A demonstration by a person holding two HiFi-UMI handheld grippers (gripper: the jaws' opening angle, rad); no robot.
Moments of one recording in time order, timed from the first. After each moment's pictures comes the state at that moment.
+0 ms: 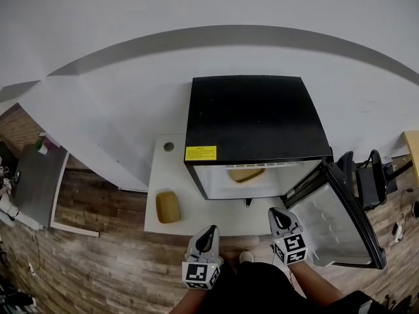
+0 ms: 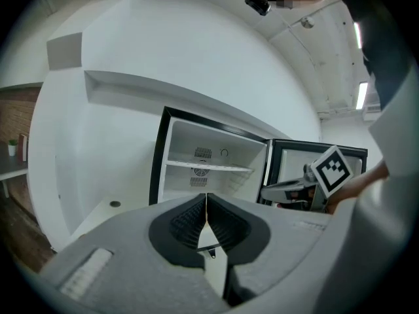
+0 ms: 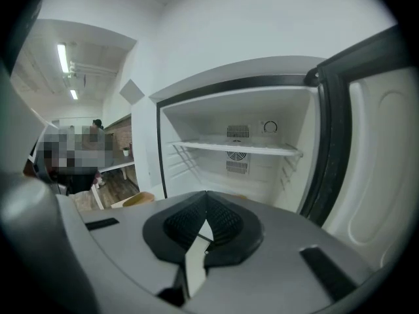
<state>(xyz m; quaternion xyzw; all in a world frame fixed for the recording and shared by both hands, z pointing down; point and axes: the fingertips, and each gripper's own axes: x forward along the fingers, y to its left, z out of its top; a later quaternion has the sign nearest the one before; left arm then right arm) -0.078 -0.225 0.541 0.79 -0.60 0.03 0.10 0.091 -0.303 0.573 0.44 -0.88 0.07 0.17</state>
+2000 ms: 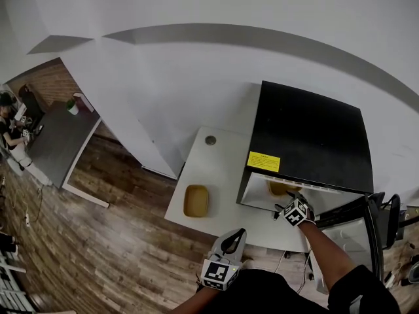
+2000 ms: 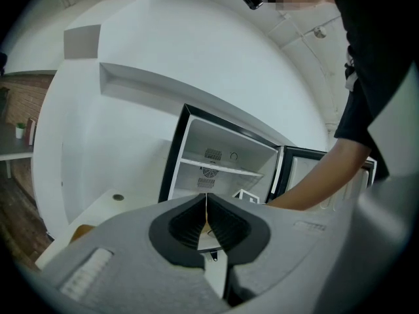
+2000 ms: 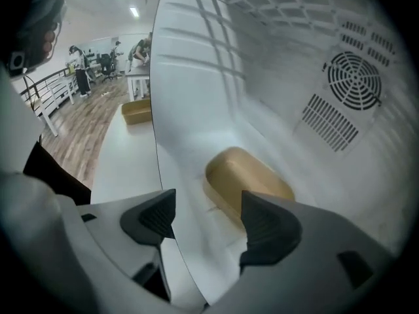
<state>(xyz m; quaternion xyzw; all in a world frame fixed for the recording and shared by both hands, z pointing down) -0.108 -0.234 0.553 0.78 -0.62 -0.01 0.13 0.003 -0.445 0.773 0.19 -0.84 -0.06 0.50</state>
